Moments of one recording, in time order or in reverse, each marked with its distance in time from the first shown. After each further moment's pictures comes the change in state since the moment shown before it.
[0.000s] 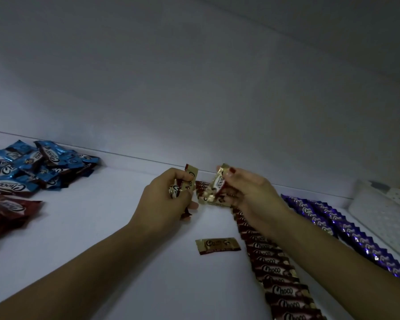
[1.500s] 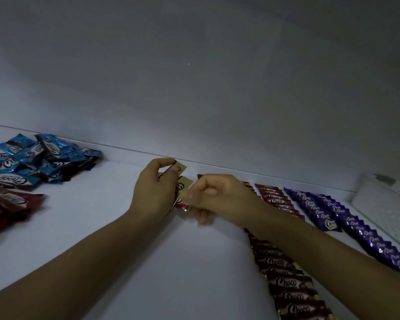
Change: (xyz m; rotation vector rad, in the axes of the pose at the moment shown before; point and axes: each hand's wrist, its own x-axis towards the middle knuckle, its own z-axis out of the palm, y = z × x) left_hand 0.013 -0.007 -0.004 -0.084 0.251 -0.099; right_hand -0.015 -0.004 0.037 -0.452 -0.391 -0.037
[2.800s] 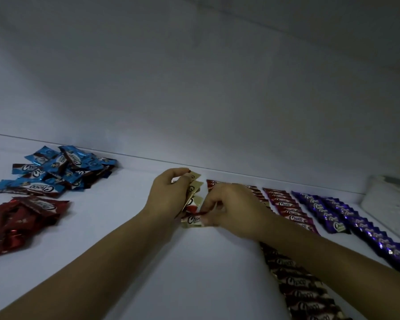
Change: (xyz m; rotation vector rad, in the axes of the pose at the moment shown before) left_hand -0.007 0.018 -0.005 -0.102 -0.063 -0.163; right_hand 0.008 0.012 0.002 -0.813 0.146 -0.221
